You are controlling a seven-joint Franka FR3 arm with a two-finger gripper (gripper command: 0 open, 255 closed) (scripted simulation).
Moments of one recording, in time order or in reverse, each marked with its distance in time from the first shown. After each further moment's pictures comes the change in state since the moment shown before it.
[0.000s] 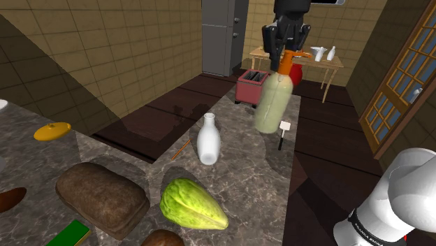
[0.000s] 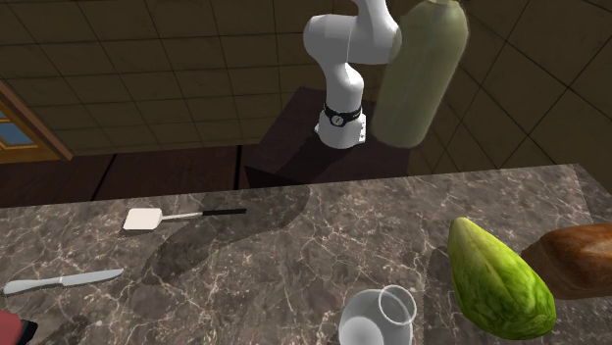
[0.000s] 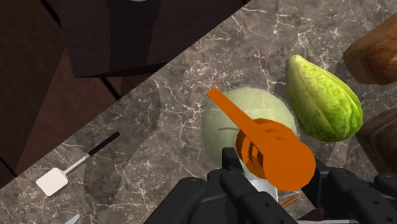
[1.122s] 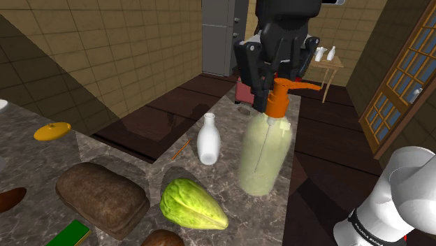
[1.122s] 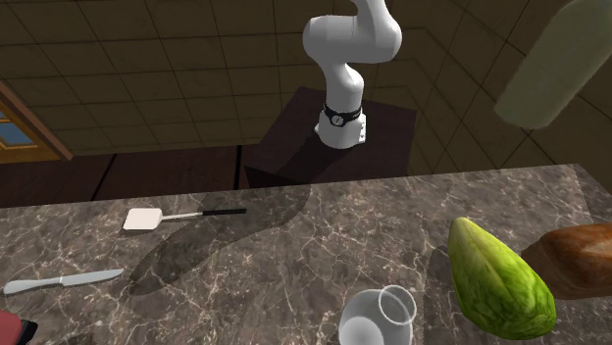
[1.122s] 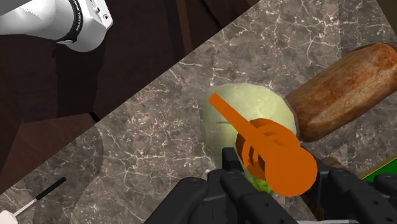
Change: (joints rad) arm 0.120 0.055 0.319 0.081 0.097 0.016 0.456
